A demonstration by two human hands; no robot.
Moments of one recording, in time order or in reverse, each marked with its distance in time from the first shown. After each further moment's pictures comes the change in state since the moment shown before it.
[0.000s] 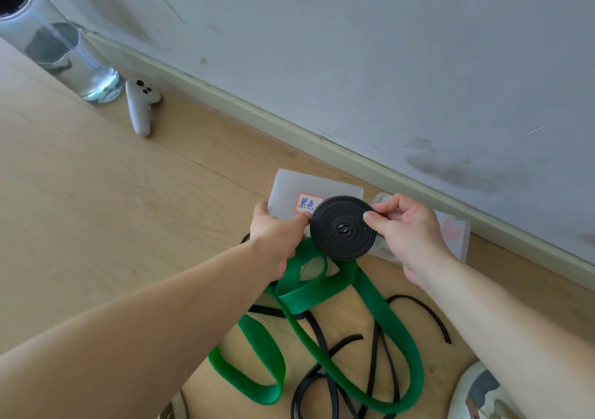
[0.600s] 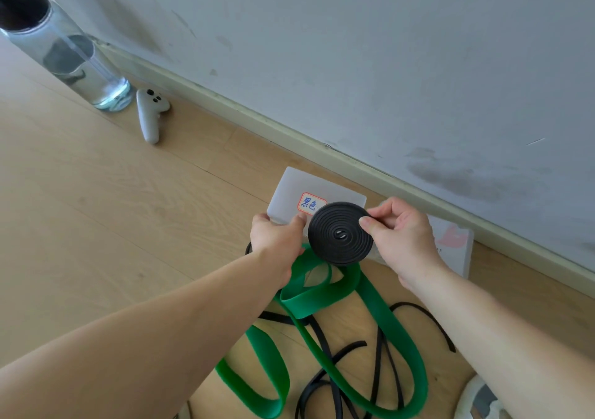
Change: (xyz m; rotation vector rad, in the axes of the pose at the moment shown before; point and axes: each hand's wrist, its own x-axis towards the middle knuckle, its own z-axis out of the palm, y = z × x) left_hand -0.004 0.002 -0.002 -0.070 0.105 -0.053; right_hand -0.005 -0.002 0.014 -0.097 0.000 -0.108
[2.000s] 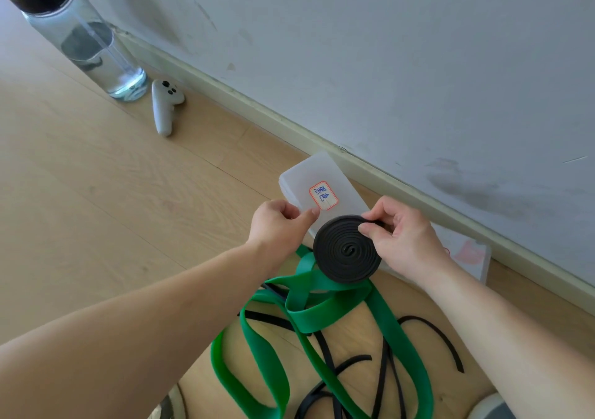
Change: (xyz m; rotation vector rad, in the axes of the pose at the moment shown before) left_hand 0.015 0.018 -0.017 0.374 -0.065 0.310; right_hand 0.019 -0.008 0.003 -0.340 -0.232 -0.213
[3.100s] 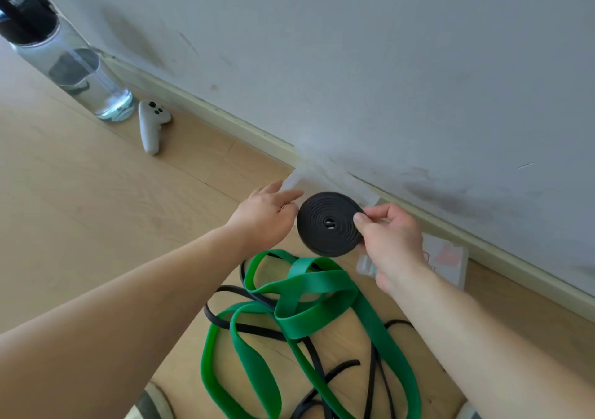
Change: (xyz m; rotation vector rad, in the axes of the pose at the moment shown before) left_hand 0.023 0.032 -0.023 0.652 -0.260 0.389; right_hand -0.005 -0.028 0.009 0.542 0.368 0.373
